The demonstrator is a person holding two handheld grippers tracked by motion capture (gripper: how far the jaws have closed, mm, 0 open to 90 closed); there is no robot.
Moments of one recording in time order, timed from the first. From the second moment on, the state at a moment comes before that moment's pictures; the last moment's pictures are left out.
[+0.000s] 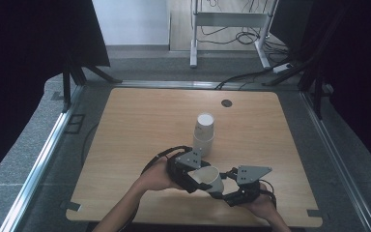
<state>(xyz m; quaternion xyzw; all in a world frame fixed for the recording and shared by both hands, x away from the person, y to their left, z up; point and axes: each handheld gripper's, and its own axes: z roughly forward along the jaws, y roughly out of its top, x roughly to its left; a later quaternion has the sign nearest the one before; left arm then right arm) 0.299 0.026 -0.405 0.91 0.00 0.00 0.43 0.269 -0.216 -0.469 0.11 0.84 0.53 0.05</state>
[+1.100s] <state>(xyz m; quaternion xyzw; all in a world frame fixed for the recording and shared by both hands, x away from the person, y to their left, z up) 0.304 0.029 -0.393 0.92 0.02 0.05 0.39 0.277 -0.215 -0.469 0.15 0.87 0.46 0.08</state>
